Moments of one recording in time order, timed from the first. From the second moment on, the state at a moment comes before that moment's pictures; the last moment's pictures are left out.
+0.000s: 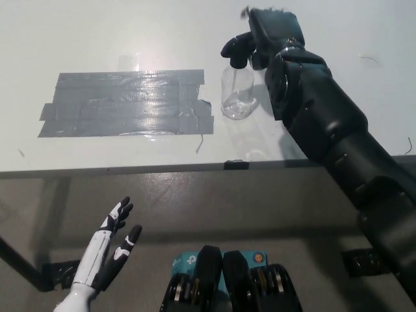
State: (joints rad) left_arm 0.01 0.17 -0.05 -0.07 0.25 -0.06 -0.06; right_arm -1.22 -0.09 0.45 1.00 -0.77 0.30 0.04
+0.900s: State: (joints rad) left_arm 0.01 0.18 -0.06 -0.07 0.26 -0.07 -0.08; right_arm -1.22 -0.11 0.40 1.05 -0.68 0.11 -0.19
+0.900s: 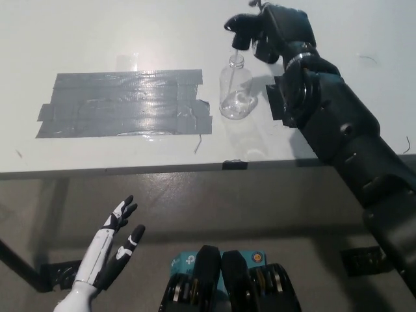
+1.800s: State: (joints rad) left_arm 0.05 0.18 -0.06 -0.08 0.25 -0.07 -0.08; right_arm -1.21 -0.17 0.17 0.69 -0.56 0.20 -0.11
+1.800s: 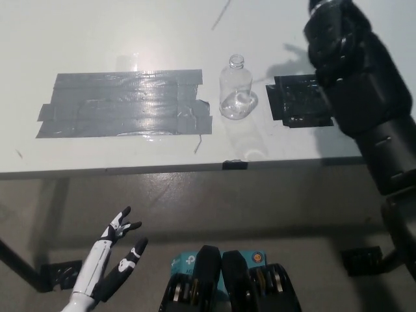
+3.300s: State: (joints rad) left_arm 0.04 0.18 -0.02 -0.10 0.26 -0.07 -0.08; right_arm -1.06 -0.22 0.19 1.18 -0.45 0.02 -0.23
